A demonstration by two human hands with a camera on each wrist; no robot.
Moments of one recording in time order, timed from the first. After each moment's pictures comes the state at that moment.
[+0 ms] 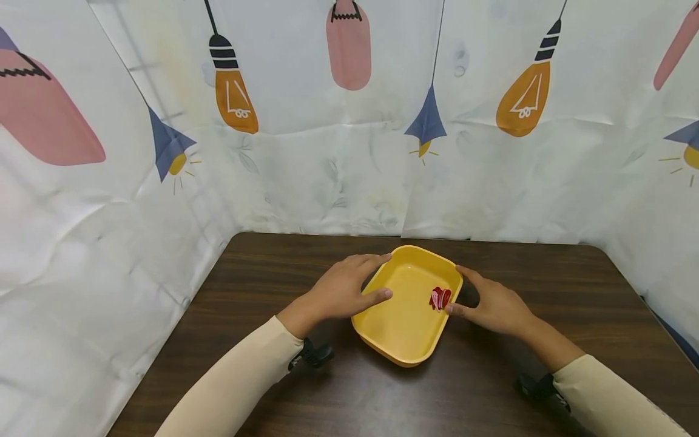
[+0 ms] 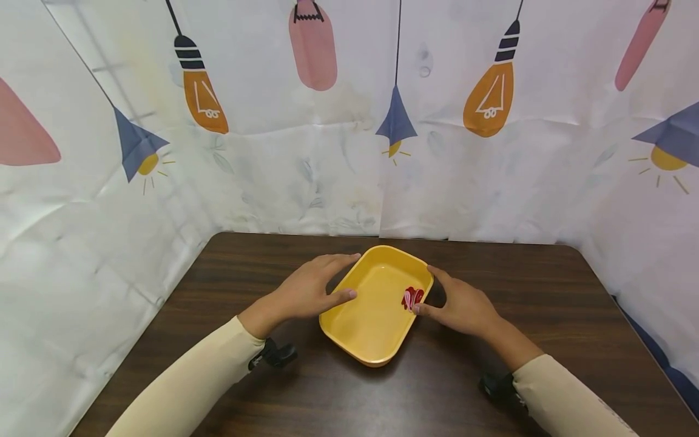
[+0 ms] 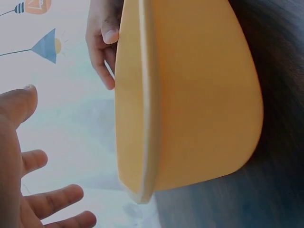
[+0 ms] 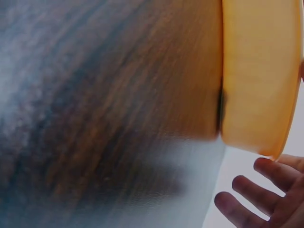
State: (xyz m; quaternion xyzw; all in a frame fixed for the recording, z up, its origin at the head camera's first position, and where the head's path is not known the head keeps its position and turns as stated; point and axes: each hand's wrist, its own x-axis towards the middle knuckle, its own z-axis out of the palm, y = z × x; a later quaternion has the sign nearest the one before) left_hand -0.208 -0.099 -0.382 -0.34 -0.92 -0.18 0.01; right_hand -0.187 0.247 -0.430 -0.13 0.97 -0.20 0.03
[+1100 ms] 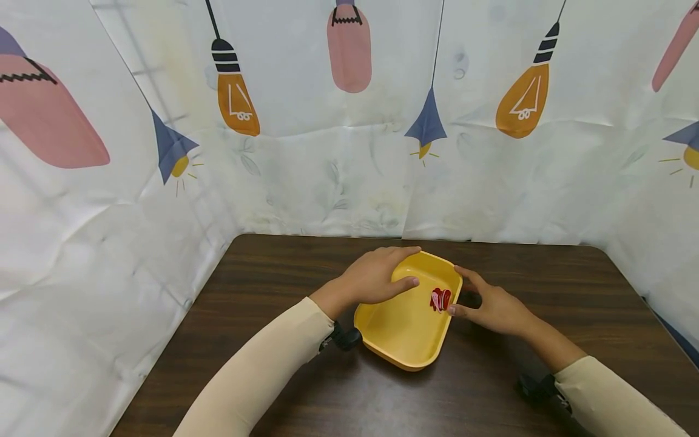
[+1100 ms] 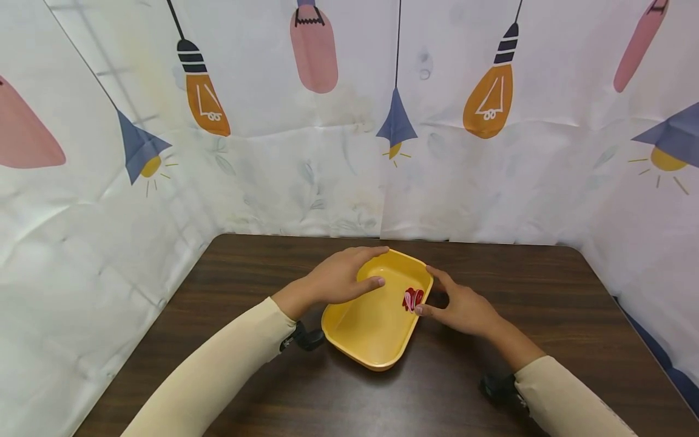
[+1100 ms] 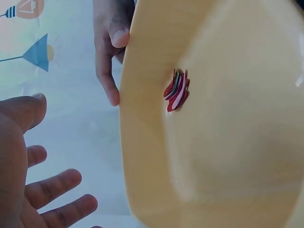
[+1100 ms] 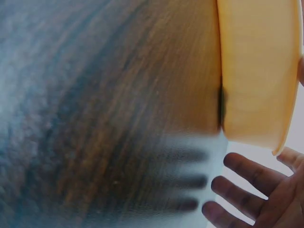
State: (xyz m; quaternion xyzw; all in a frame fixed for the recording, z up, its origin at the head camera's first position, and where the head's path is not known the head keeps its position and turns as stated) left_hand -0.230 -0.049 -0.367 -0.38 -0.91 -0.17 -0.02; right_hand -0.190 0.254 -0.436 -0.13 0.95 -0.27 0.09
